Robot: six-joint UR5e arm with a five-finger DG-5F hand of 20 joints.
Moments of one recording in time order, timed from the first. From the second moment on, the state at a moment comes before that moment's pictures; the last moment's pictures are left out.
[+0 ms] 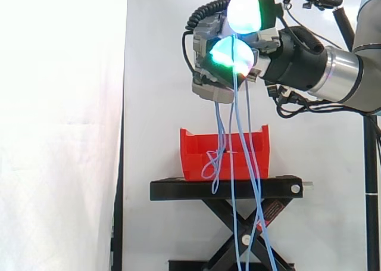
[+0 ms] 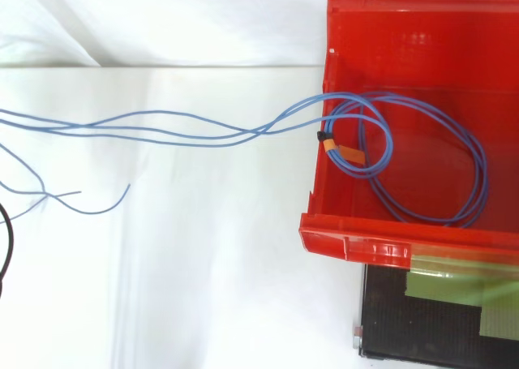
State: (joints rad) arm 0.20 -2.21 -1.09 -2.74 -1.59 -0.66
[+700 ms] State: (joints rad) arm 0.20 -2.21 -1.09 -2.74 -1.59 -0.66
